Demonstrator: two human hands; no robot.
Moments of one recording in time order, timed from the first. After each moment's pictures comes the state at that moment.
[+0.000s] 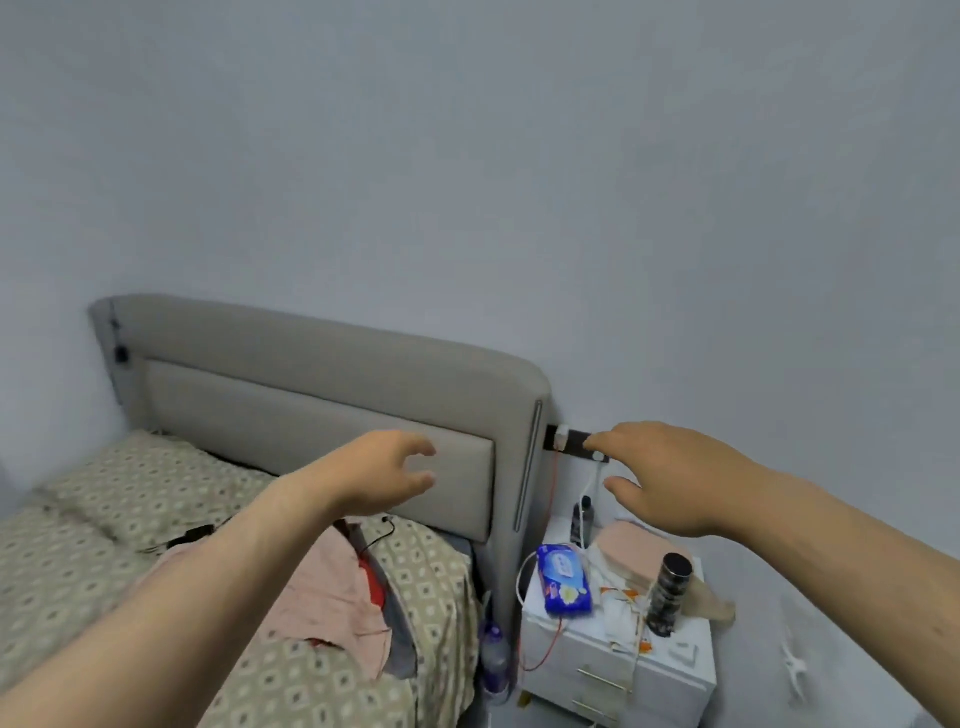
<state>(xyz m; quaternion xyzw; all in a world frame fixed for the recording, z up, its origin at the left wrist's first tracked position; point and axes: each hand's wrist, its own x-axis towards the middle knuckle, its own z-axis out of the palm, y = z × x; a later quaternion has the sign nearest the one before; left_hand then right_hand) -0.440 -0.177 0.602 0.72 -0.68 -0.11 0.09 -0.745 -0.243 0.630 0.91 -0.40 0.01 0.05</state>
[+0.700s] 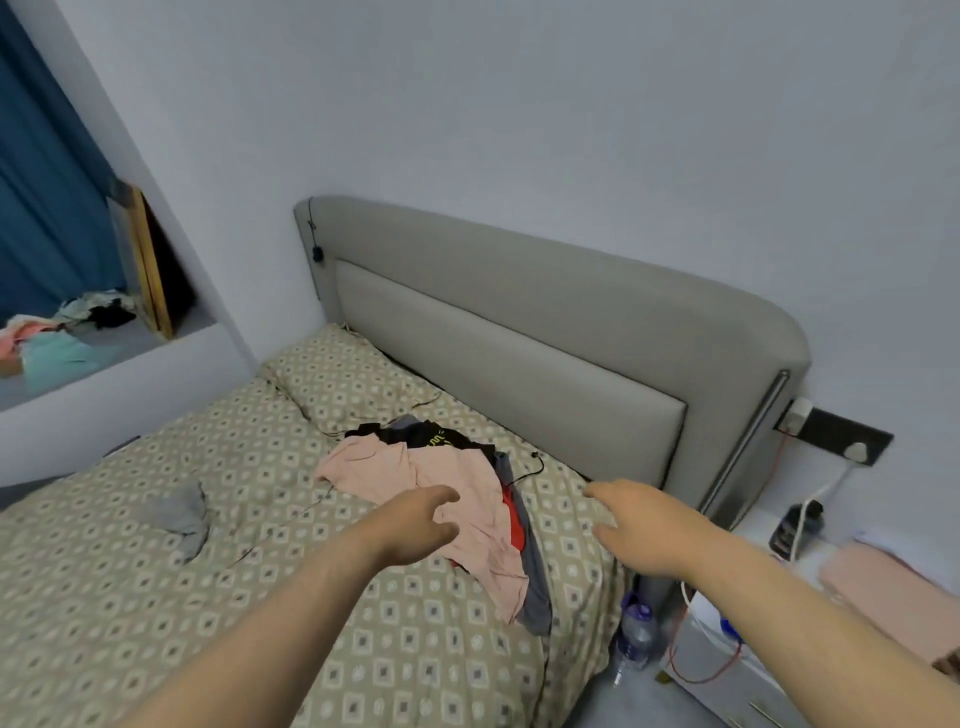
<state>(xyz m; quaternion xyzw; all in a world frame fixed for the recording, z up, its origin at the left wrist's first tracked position) -0.272 -0.207 0.422 0.85 -0.45 -0.27 0.09 -0.502 -0.392 0.421 0.94 -0.28 -0.08 -0.20</state>
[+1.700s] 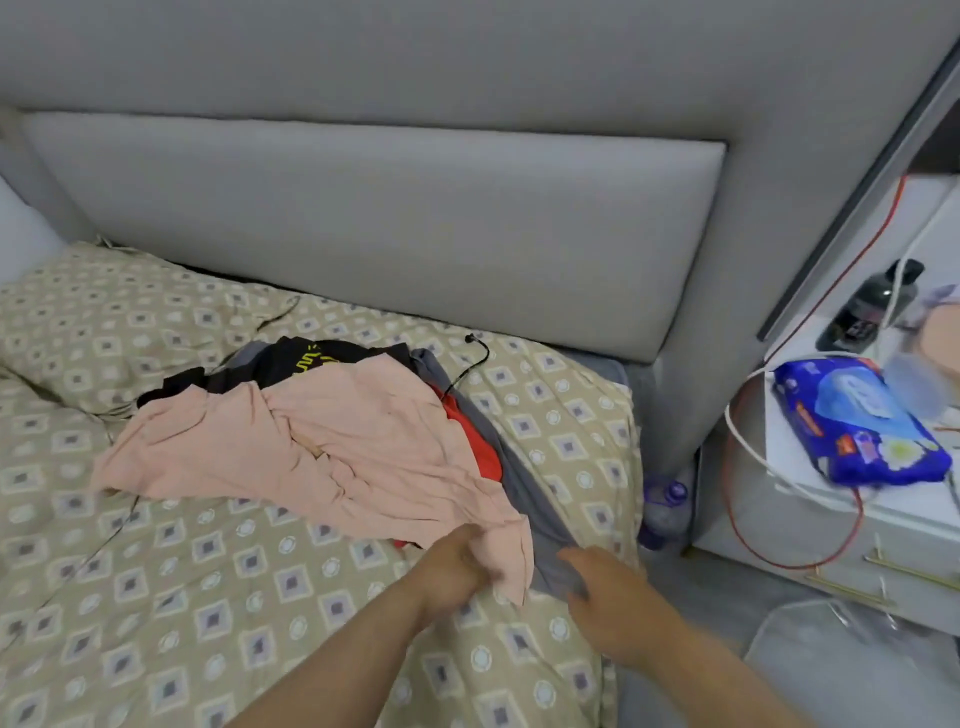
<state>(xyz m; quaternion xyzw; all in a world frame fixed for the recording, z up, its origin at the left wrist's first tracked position) -0.166 -0.335 -0.034 0.75 -0.43 -0.49 0.13 -0.378 -0.385 -0.029 0.77 -0.47 -0.12 -0.42</state>
